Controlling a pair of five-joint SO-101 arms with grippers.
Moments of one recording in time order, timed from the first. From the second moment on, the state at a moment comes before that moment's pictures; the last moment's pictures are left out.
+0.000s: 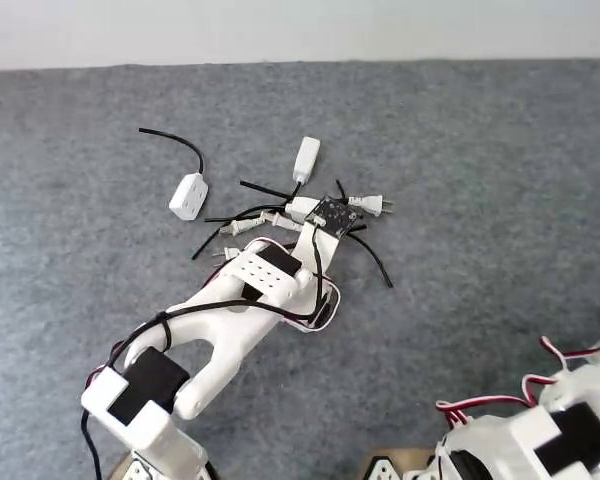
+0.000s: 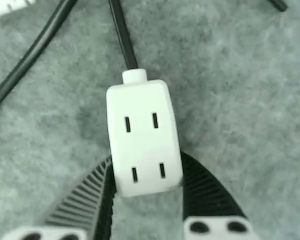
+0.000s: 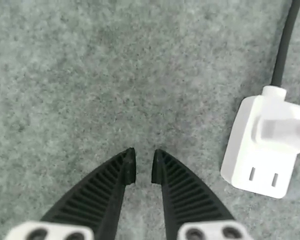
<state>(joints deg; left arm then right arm) 29.7 8.6 30.6 55.7 6.8 59.7 -0.9 40.6 32.9 5.6</state>
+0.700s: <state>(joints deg) 33.7 -18.8 48.0 53.7 14.4 58.7 -0.9 40.6 32.9 5.6</state>
